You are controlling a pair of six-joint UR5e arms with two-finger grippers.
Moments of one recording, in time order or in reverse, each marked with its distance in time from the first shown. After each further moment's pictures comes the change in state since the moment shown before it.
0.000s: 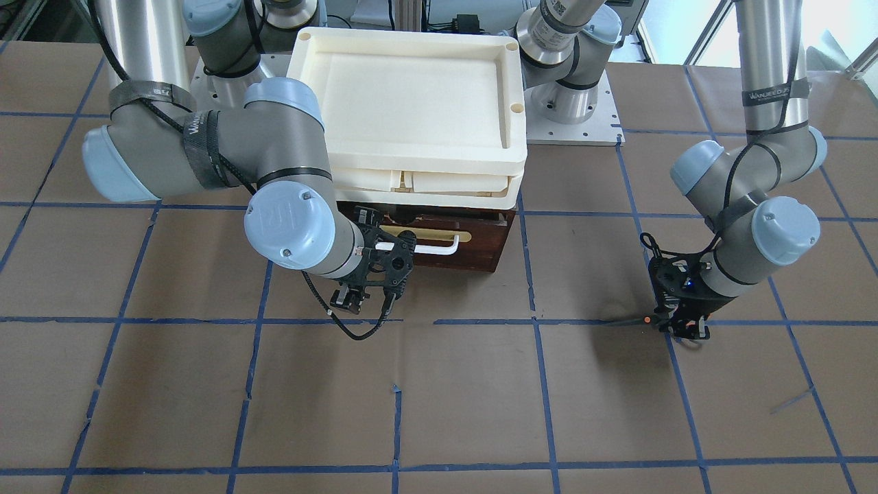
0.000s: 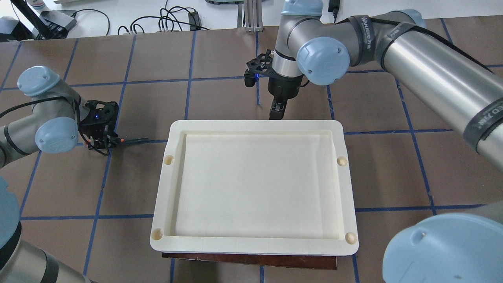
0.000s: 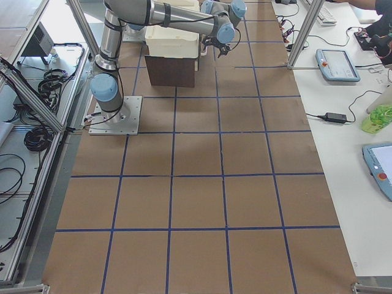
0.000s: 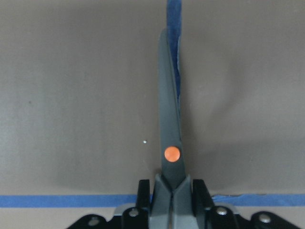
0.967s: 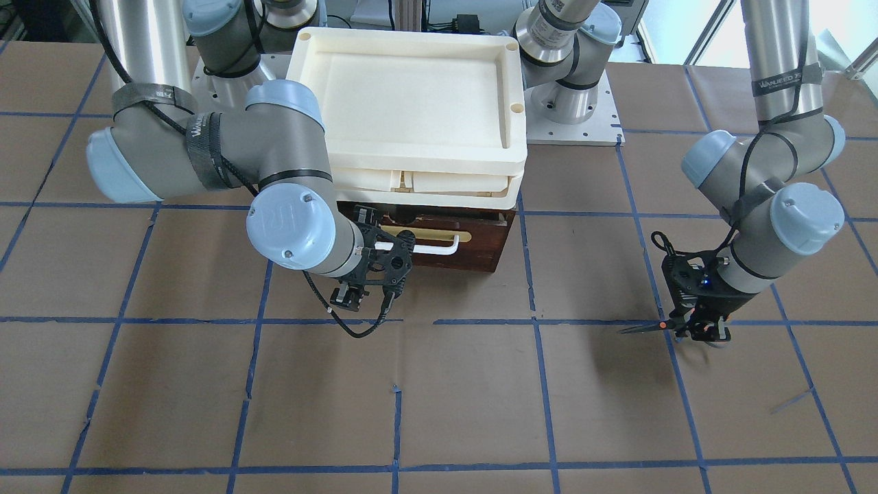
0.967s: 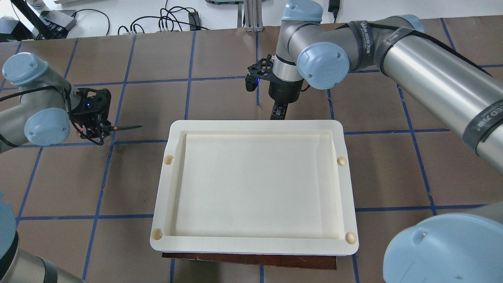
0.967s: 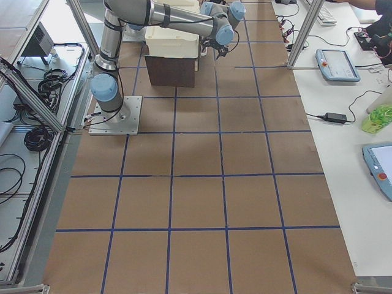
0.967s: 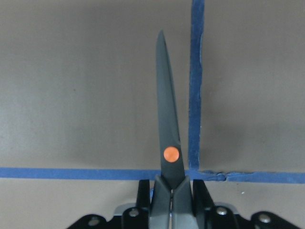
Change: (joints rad) left arm -0.002 0.035 0.040 -0.015 -0.010 -0.023; right arm 0.000 -0.002 0.020 -0.003 0.000 0.003
